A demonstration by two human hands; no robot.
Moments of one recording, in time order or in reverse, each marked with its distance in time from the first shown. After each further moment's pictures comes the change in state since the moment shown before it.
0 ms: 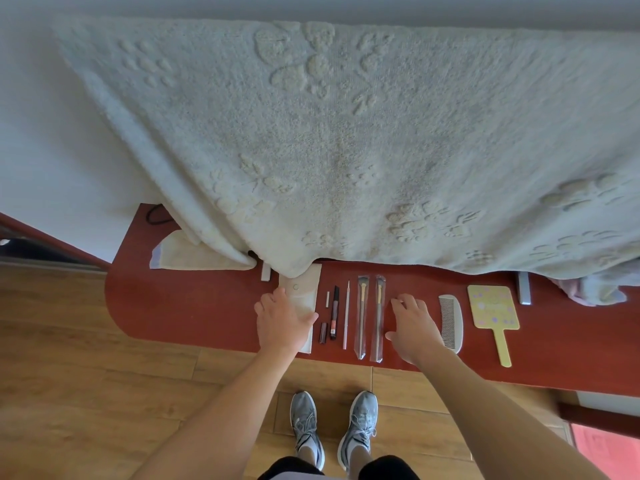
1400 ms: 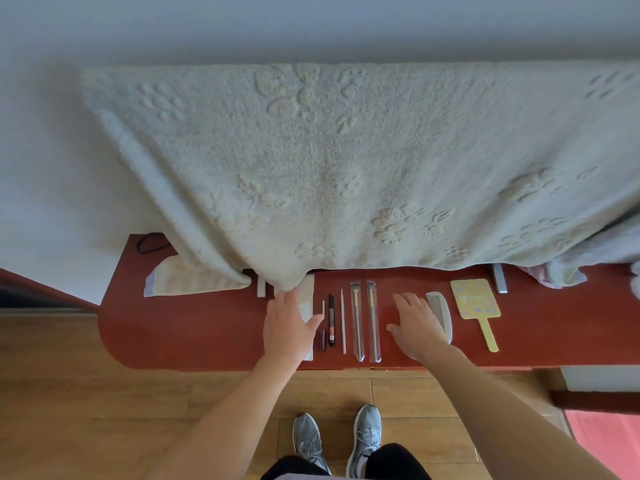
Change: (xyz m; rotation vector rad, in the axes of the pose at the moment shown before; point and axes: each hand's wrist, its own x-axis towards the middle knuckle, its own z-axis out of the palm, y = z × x) left_hand -0.016 0.011 -0.040 -0.177 -0.008 0.275; right_hand -0.022 -0.003 -0.019 0.126 0.115 0.069
